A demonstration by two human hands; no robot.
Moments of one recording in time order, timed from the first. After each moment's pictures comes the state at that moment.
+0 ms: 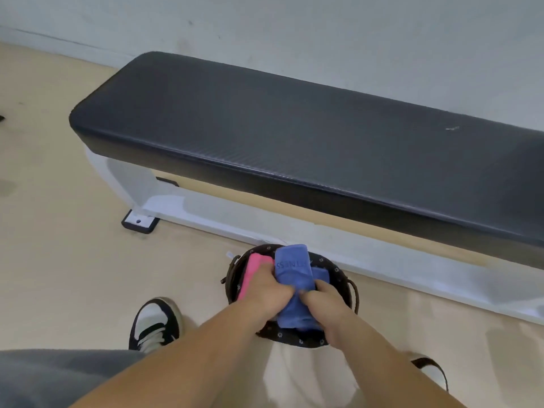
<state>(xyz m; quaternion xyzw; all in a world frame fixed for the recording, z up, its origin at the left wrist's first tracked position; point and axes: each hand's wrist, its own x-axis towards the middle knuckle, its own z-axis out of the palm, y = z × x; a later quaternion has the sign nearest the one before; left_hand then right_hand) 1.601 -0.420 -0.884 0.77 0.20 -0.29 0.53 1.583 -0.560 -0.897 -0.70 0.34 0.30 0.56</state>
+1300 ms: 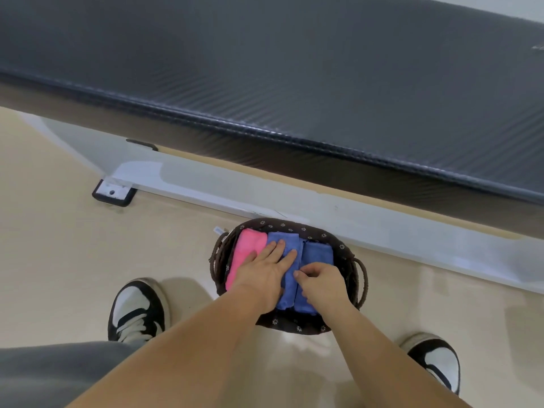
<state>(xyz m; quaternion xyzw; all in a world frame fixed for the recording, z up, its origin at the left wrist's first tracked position) 1.624 -0.423 -0.993 0.92 -0.22 -0.31 0.05 1.598 -0.574 -0.981 -0.82 0.27 0.23 0.45</state>
